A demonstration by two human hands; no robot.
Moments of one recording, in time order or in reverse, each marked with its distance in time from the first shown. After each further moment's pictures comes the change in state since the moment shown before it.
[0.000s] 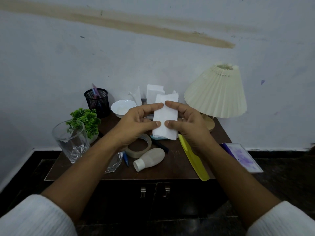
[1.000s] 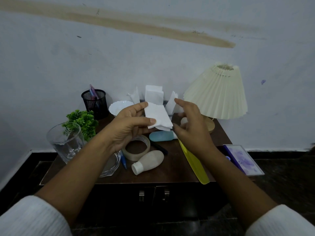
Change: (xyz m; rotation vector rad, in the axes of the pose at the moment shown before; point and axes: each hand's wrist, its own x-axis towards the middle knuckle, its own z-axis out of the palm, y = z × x) left_hand 0.011 0.000 -0.010 -0.366 0.046 -0.154; right_hand 0.009 0.020 -0.015 -0.757 0.142 -0.266
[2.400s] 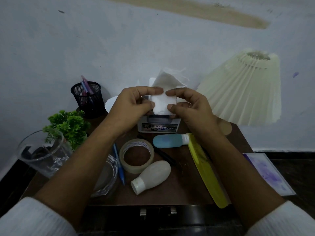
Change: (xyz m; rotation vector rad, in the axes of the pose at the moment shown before) left_hand 0.067 0.005 -0.025 0.646 0.162 0.314; right_hand 0.071 0.010 0.029 0.639 -0.102 0.265
